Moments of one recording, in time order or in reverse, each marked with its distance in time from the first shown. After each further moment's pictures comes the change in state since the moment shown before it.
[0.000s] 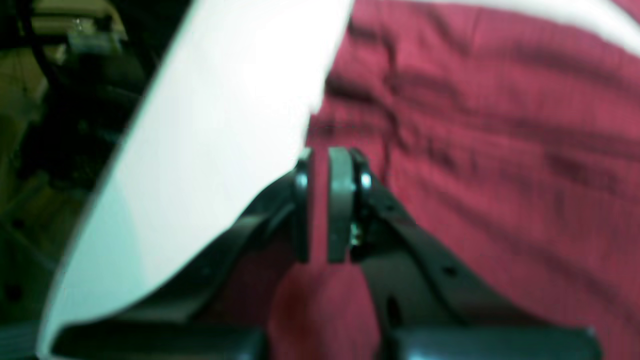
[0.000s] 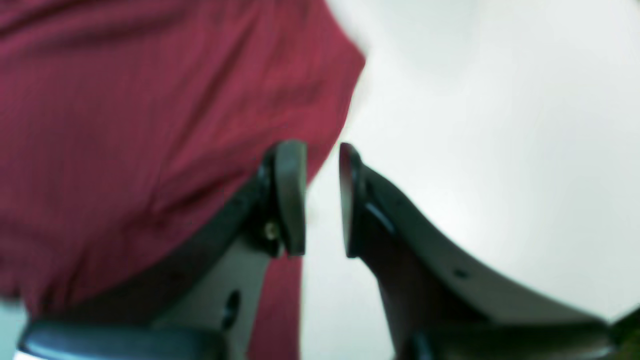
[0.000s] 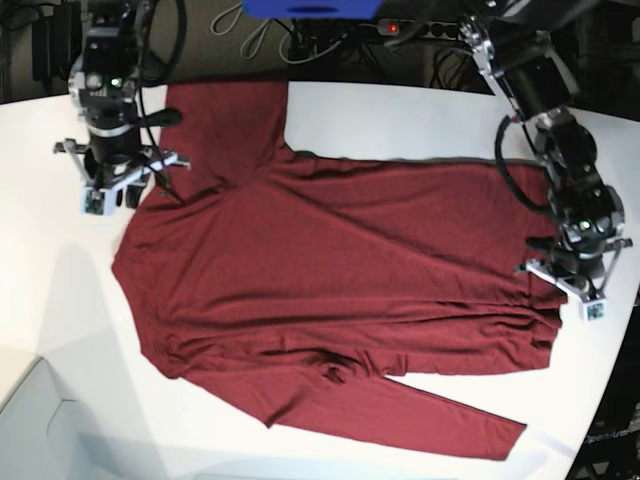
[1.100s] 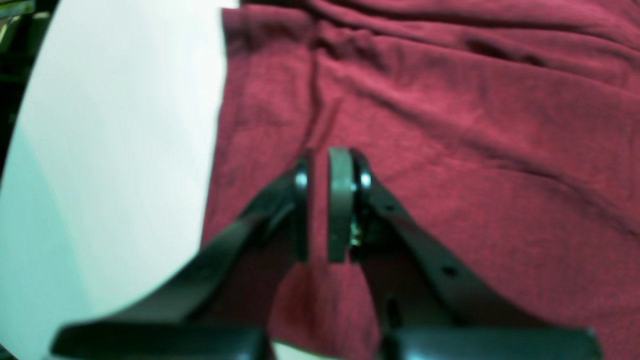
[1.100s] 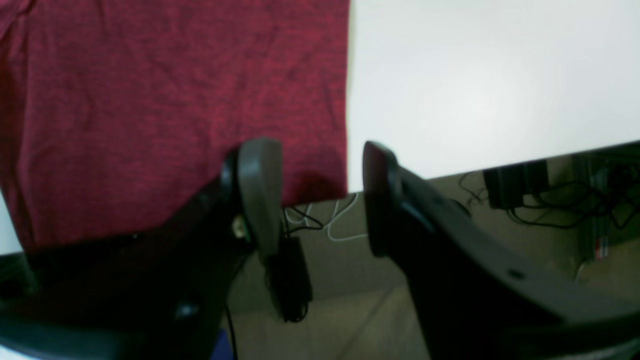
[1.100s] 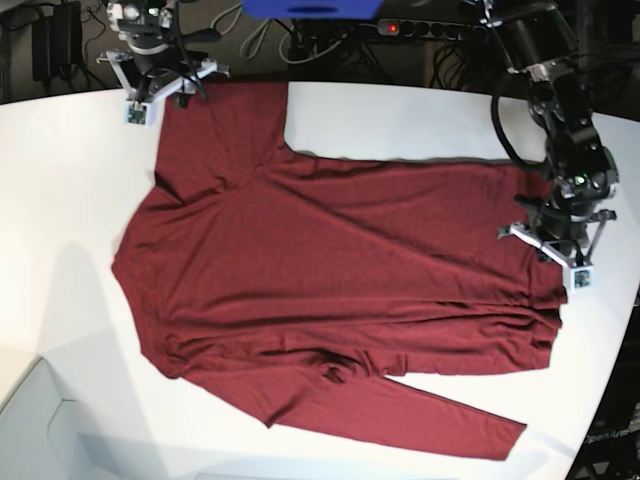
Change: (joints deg) left arm 9.8 -2.2 4.4 6.6 -11.4 0.2 0.0; right arm -15.7 -6.3 -2.9 -2.3 0.0 -0.2 0.5
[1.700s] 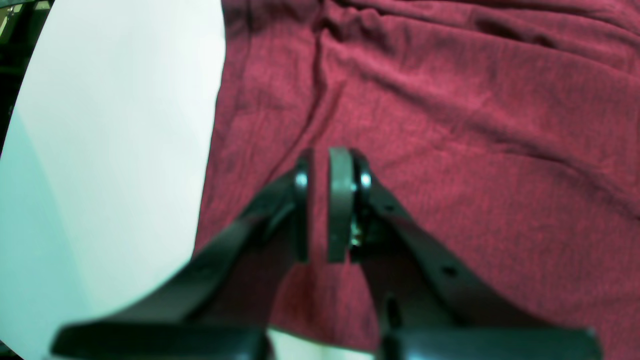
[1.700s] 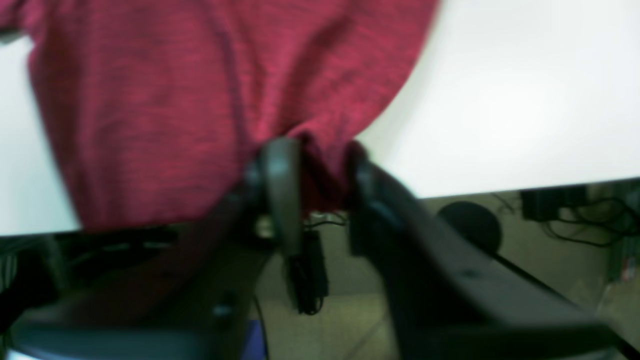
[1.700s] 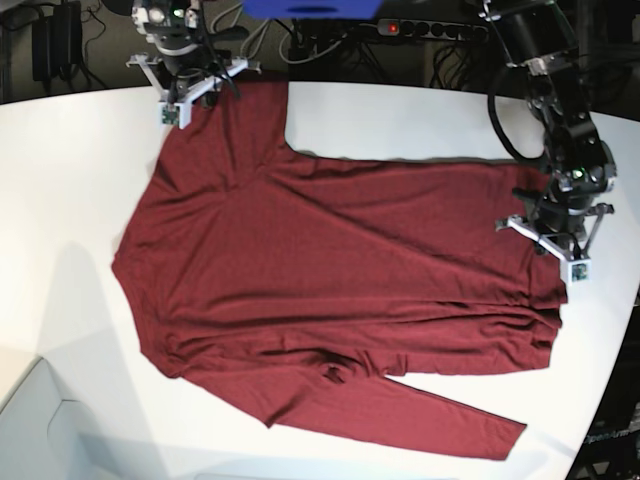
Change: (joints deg) left arm 1.4 0.2 -0.2 0.3 -0.2 0.0 0.0; right arm 0.9 -0.5 -6.0 -3.8 -0.4 0.0 1.2
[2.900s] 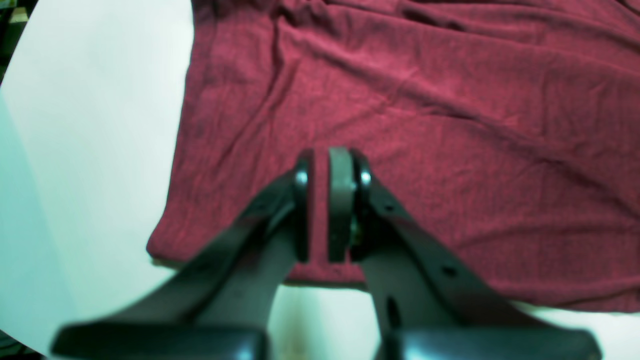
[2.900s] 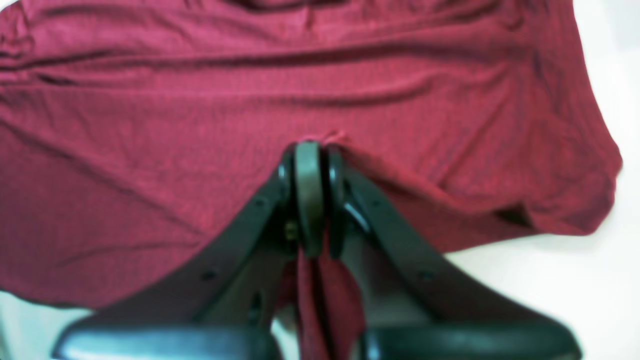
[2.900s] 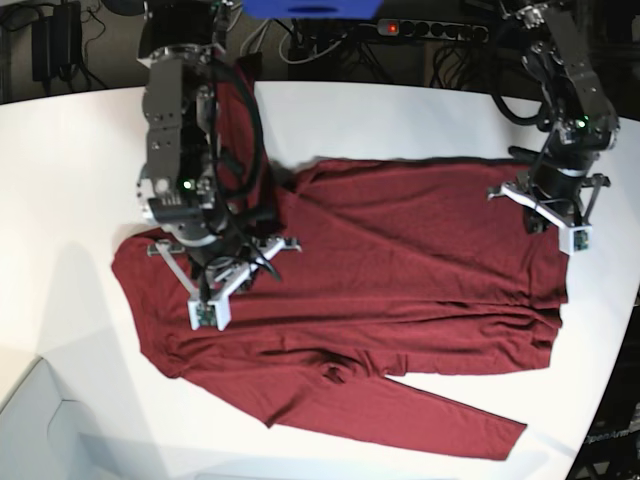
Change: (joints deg) left arm 11.0 1.1 0.0 13.0 -8.9 0.0 0.2; right arm 40.7 0.7 -9.2 -2.8 0.0 0.0 -23.1
